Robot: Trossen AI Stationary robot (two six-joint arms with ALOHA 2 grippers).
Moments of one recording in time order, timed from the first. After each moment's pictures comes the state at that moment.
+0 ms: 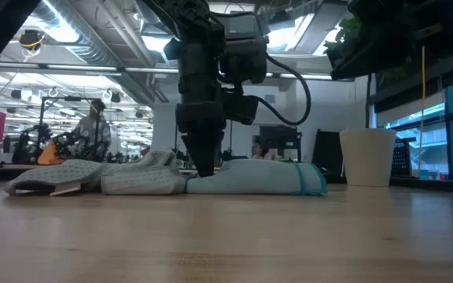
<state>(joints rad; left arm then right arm) 0.05 2.06 1.45 -0.79 0.02 -0.04 -0.02 0.97 0.59 -0.19 -0.20 -0.29</state>
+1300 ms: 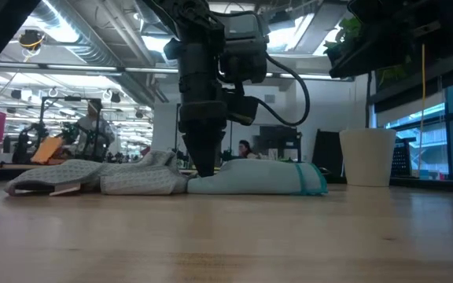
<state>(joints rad) 0.05 2.06 1.46 -0.79 0.02 -0.10 -0.01 0.97 0.59 -0.19 -0.19 -0.27</state>
